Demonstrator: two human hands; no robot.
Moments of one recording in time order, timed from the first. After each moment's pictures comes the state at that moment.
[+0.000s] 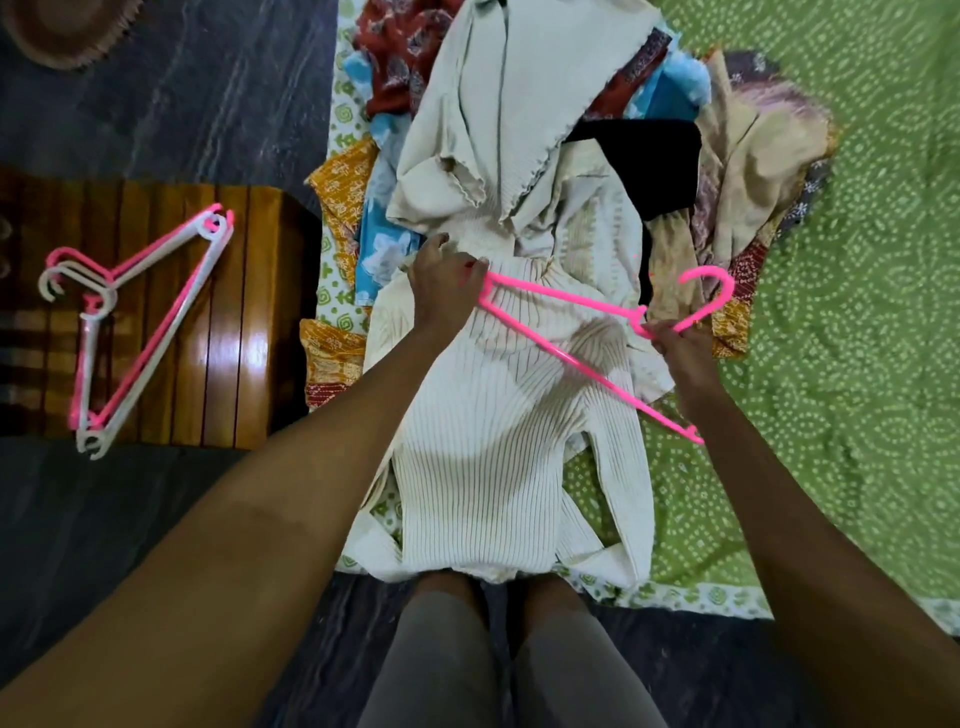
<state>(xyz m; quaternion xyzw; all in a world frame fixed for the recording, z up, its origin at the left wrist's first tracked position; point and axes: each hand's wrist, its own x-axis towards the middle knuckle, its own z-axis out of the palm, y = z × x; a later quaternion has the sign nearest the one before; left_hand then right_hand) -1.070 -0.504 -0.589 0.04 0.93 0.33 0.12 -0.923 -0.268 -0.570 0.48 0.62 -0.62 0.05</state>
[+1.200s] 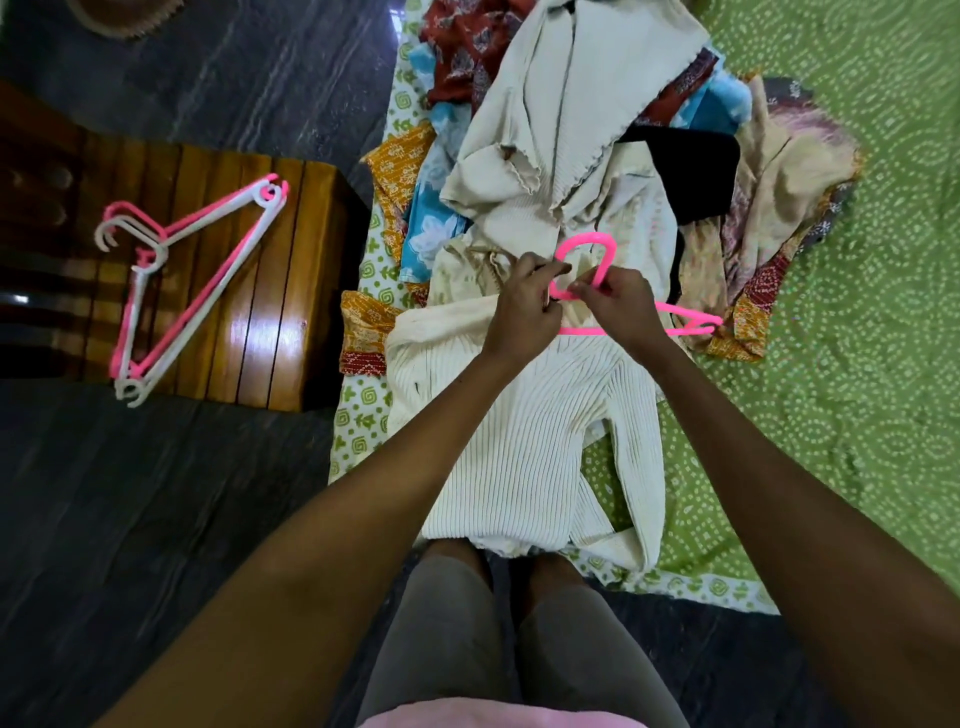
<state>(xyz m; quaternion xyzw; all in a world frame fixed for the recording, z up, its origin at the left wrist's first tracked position) -1.002 -0.499 -0.509 0.13 0.86 0.48 0.13 -0.983 -0.363 -0.513 0.21 0.85 -0.47 0.11</state>
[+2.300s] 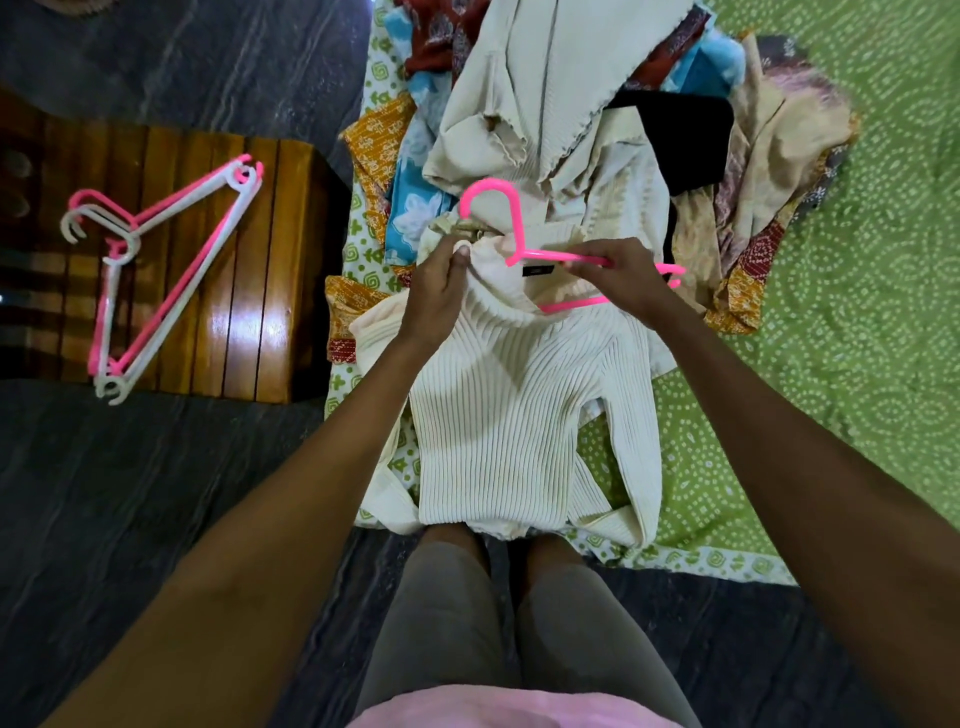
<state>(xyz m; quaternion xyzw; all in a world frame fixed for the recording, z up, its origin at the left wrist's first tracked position) -1.021 -0.571 -0.534 0.07 0.84 0.51 0.16 -0.986 -0.337 -0.524 0.14 0.85 -0.49 0.17</state>
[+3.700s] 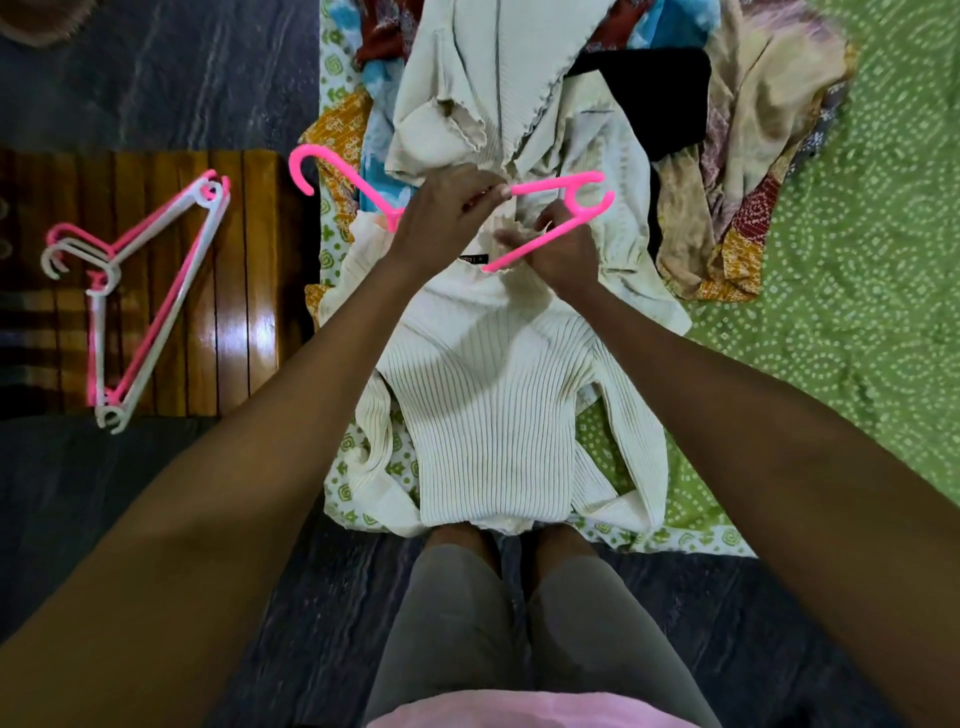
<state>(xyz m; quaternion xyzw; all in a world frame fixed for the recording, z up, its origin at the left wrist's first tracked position) -1.084 -0.516 -0.516 0.32 0.86 0.37 0.12 -1.007 -0.375 -0.567 0.29 0.81 -0.50 0.09</state>
